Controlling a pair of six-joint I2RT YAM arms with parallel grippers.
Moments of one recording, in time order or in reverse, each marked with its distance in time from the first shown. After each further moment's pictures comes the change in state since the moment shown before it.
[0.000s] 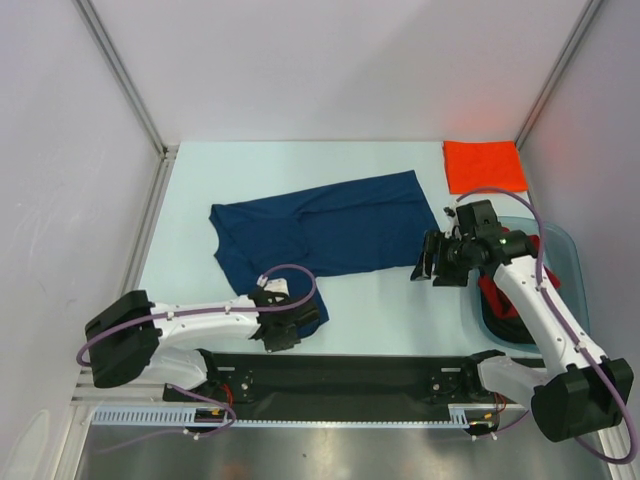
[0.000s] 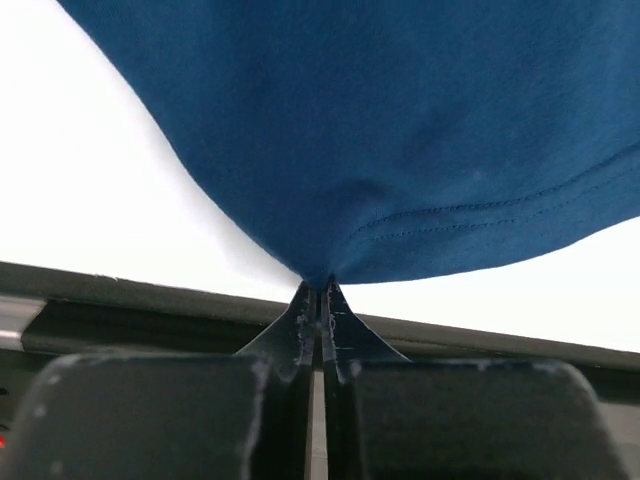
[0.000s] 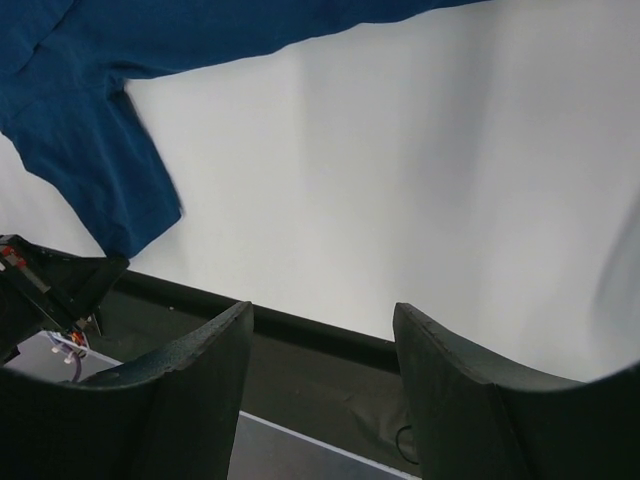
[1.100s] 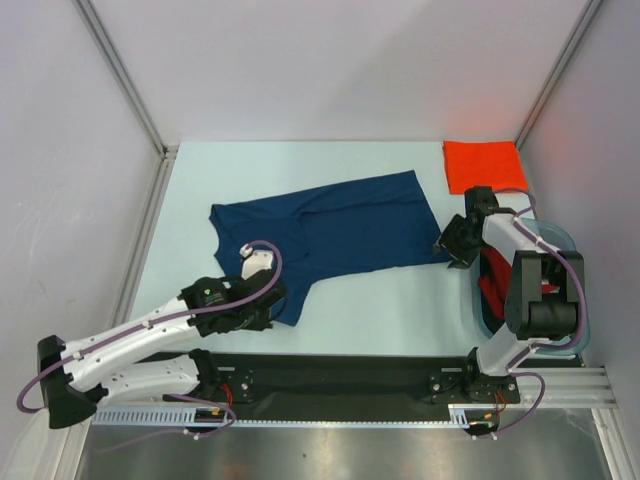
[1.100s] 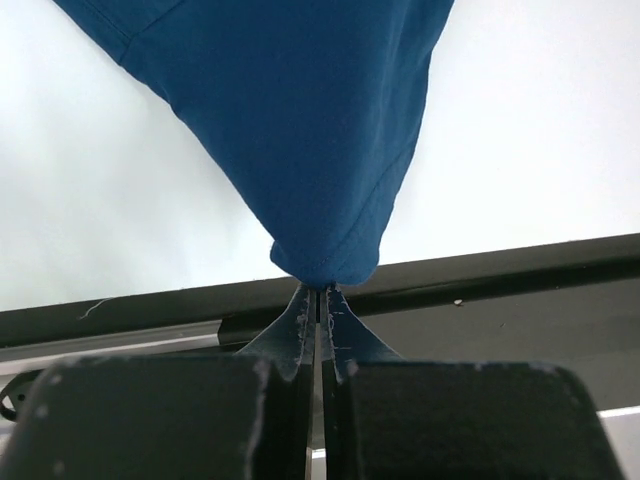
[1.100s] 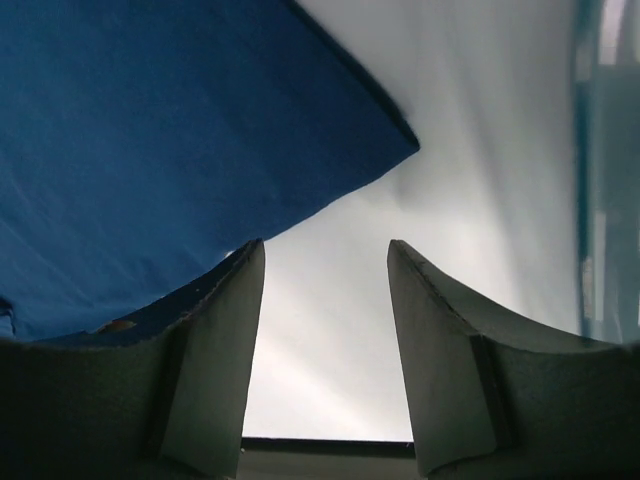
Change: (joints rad) left arm 0.083 -0.384 0.185 -0.281 -0.120 0.460; right arm -0.254 0.536 0.031 0.346 0.194 0.231
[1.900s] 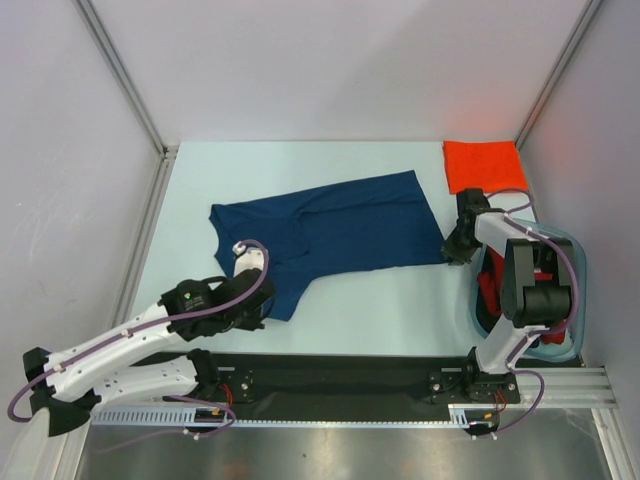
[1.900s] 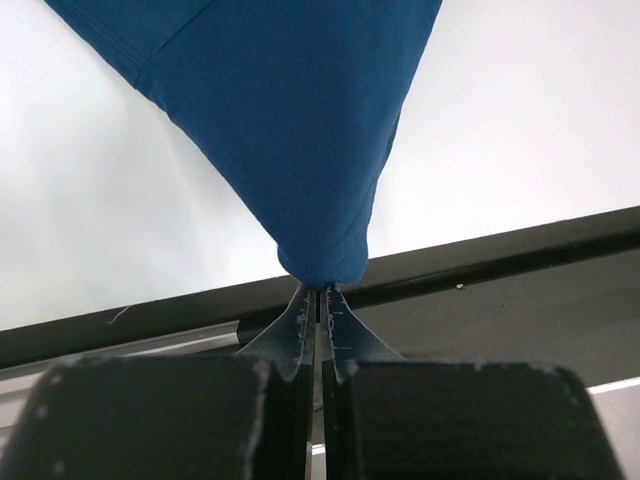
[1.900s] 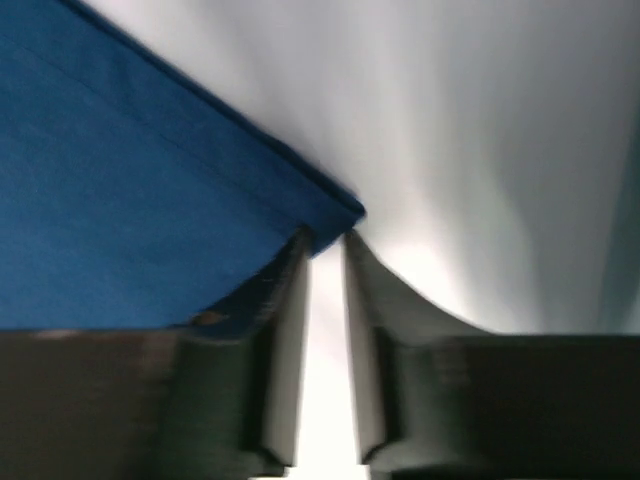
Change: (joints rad) left arm 0.002 -0.088 0.033 -0.045 0.000 0.082; right arm 0.029 0.086 -0.003 0.071 0.205 0.041
